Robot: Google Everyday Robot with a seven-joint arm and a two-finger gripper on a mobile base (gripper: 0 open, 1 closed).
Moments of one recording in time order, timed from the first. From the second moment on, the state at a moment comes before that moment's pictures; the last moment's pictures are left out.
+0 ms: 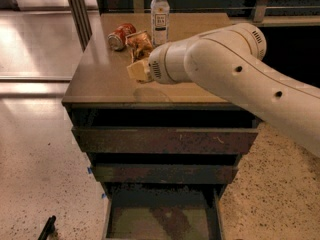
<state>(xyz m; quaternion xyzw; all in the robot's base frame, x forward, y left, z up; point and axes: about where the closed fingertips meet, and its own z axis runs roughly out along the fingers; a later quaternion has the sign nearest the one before) 0.605 0.029 0.911 -0.27 0.82 0.18 0.47</state>
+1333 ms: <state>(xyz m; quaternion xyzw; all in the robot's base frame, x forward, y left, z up) 0.638 0.052 0.901 -0.29 0.83 0.15 0.46</state>
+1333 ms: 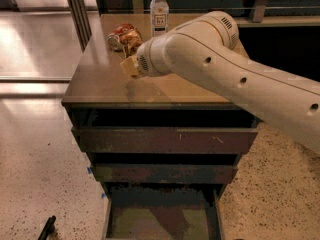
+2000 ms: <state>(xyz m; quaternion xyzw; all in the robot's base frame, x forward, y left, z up) 0.638 0.052 0.901 -0.29 0.83 0.15 0.46</state>
